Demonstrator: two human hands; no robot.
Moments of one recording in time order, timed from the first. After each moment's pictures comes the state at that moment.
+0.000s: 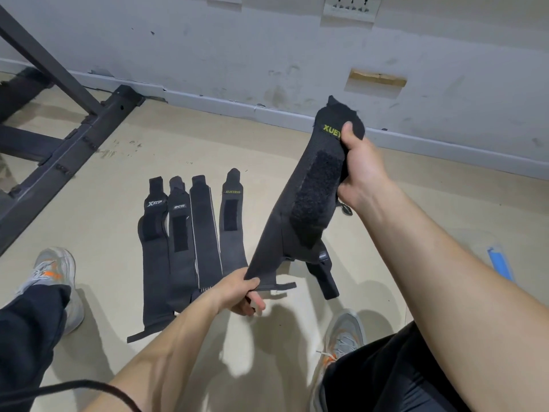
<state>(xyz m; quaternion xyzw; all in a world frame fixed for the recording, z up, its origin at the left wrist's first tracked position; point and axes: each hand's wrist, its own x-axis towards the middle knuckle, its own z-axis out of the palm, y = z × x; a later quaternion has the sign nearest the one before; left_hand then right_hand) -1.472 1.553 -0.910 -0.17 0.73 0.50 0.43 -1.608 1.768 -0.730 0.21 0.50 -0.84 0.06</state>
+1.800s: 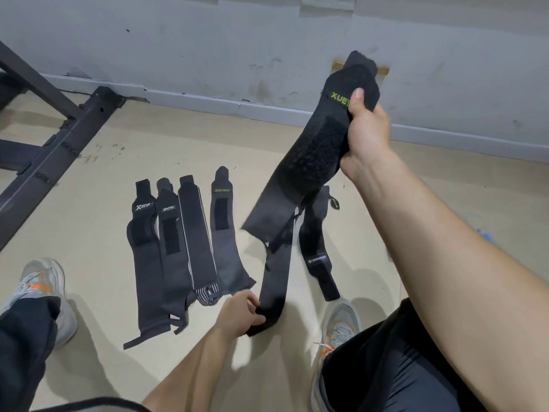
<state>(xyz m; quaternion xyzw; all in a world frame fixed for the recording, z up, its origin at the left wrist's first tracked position) -1.428 1.574 -0.982 -0.14 0.87 0.33 0.34 -1.633 1.784 -0.722 0.21 0.50 -0.84 -0.08</state>
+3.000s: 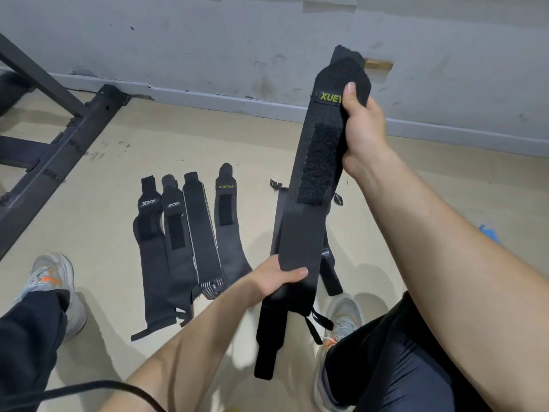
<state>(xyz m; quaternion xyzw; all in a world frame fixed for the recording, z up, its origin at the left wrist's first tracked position) -1.472 1.621 -0.899 -0.07 0.69 0.62 0.38 -1.635 1.782 -0.729 0.15 0.55 -0.82 -0.05</state>
